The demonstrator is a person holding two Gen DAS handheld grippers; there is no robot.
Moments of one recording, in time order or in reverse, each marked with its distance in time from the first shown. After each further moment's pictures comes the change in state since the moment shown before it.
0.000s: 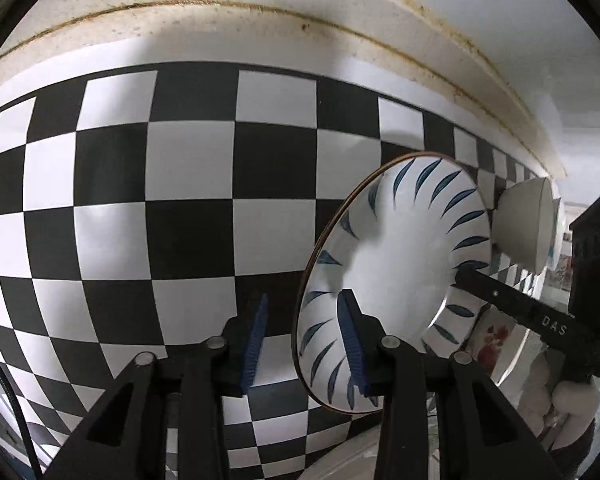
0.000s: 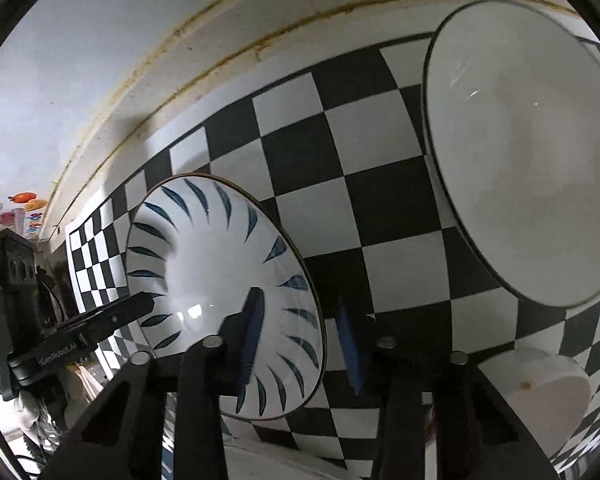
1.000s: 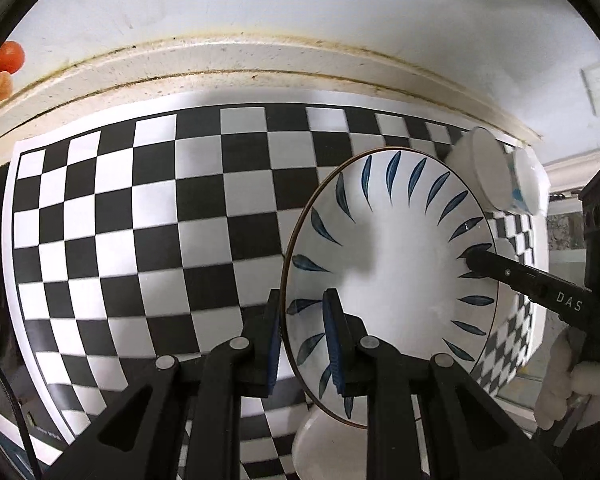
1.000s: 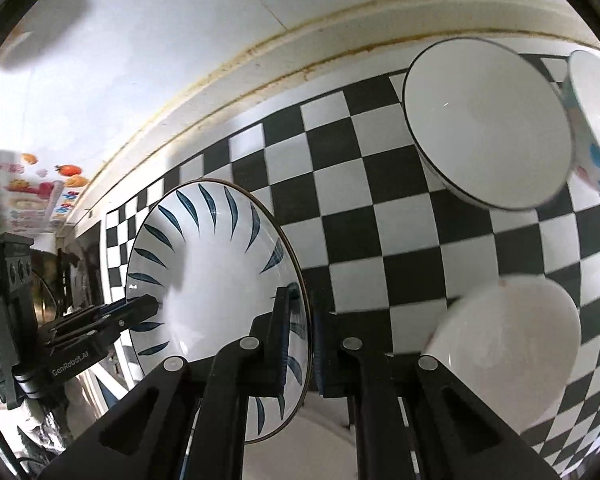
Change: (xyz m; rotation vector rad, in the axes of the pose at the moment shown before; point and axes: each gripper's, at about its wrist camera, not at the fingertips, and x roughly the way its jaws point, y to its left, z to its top) left arm -0.069 -0.054 -0.088 0.145 -0.175 0.085; right arm -0.064 0.018 -0.074 -0.096 -0.161 0.072
